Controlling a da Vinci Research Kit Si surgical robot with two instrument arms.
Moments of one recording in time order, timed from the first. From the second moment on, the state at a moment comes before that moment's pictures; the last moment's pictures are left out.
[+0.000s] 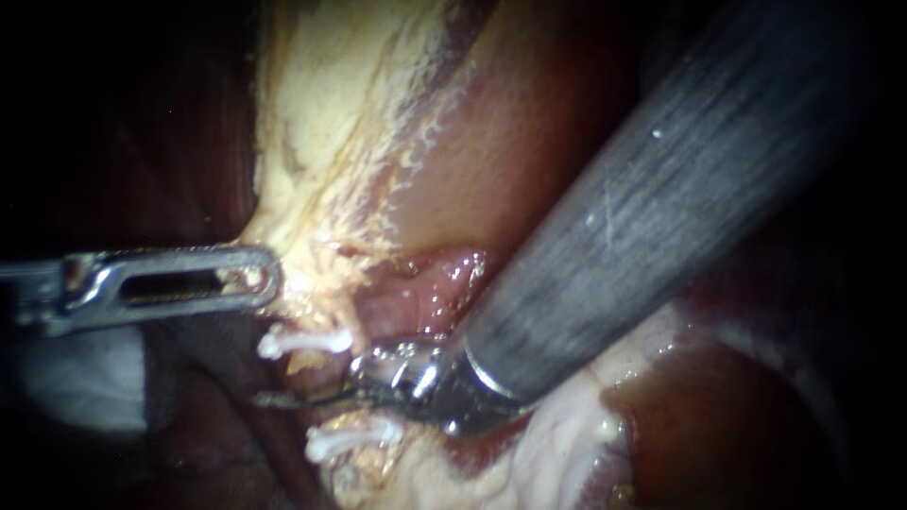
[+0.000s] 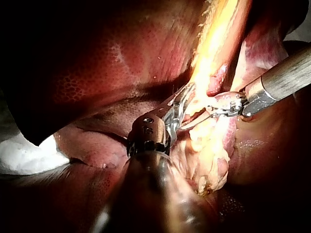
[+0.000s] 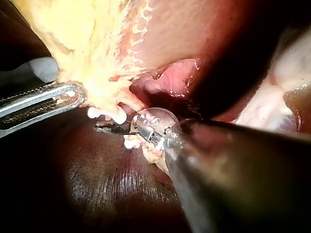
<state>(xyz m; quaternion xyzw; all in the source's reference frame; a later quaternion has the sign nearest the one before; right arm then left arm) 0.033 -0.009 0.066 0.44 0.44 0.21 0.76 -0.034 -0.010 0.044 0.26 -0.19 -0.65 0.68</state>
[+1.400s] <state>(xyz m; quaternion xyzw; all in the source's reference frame) 0.025 -0.011 0.061 0.38 0.50 0.11 0.77 -0.034 -0.010 0.044 0.26 -0.19 -0.66 0.68</state>
